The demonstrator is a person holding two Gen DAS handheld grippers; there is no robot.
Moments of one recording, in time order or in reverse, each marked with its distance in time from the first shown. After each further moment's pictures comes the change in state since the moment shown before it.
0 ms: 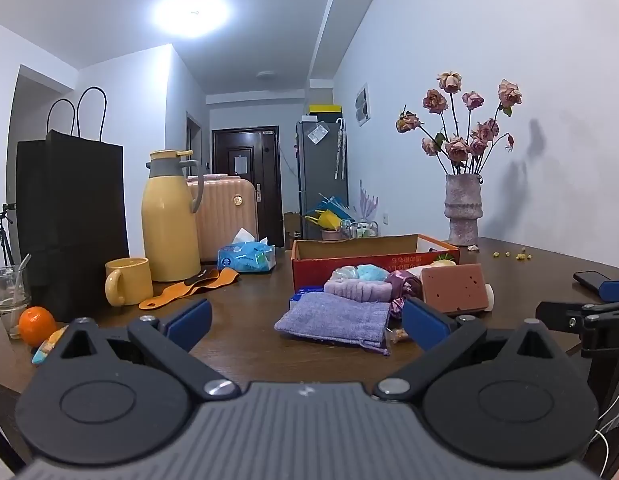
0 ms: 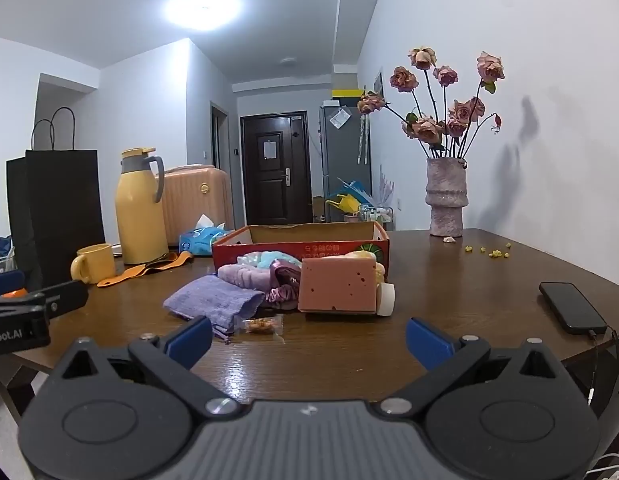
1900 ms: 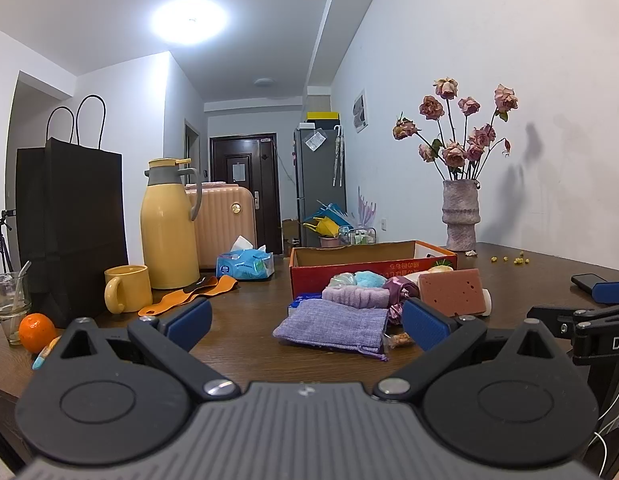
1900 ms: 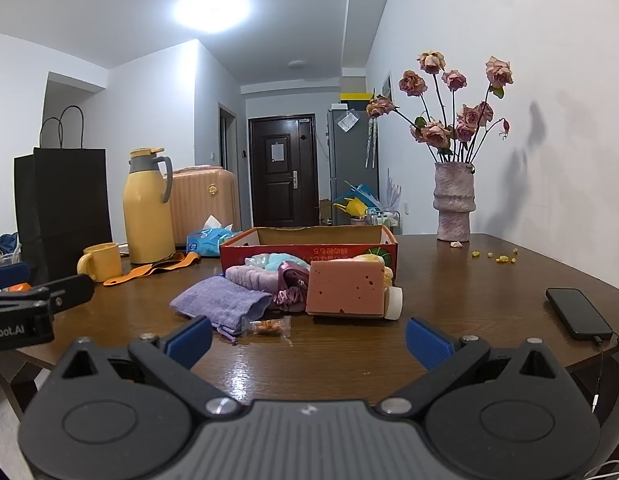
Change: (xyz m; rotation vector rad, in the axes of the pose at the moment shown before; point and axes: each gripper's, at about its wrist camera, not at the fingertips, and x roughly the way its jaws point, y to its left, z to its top) left arm -0.002 -0.002 0.001 0.011 -0.025 -0.006; right arm 0.001 0.003 -0.002 -0.010 -0.002 0.021
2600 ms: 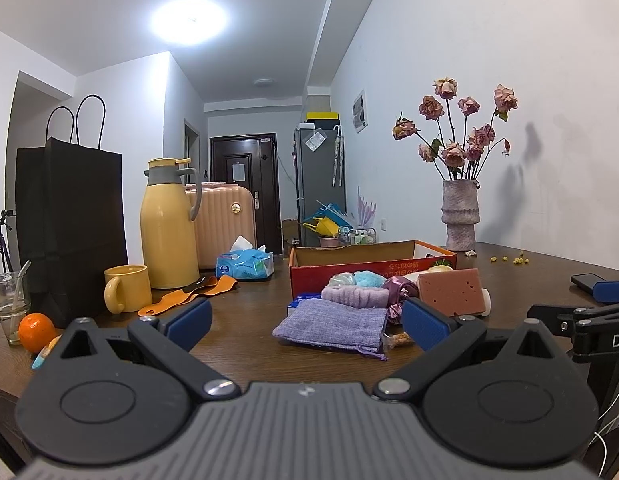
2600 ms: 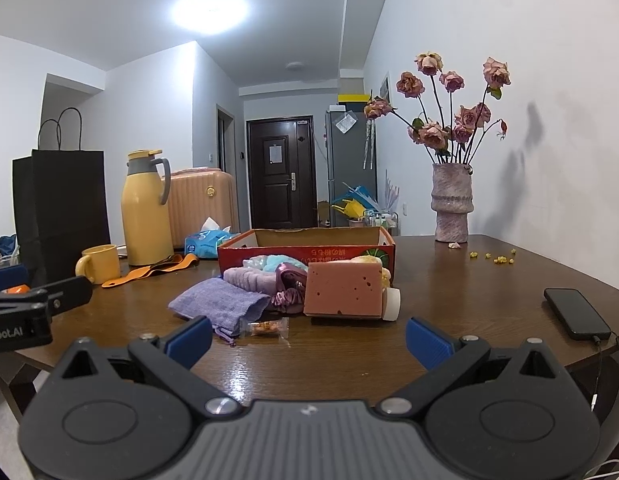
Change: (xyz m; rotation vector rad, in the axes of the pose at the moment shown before) left arm -0.001 0.000 0.000 0.001 -0.001 -0.003; right arm -0.001 -0.001 0.000 0.004 -0.005 -0.005
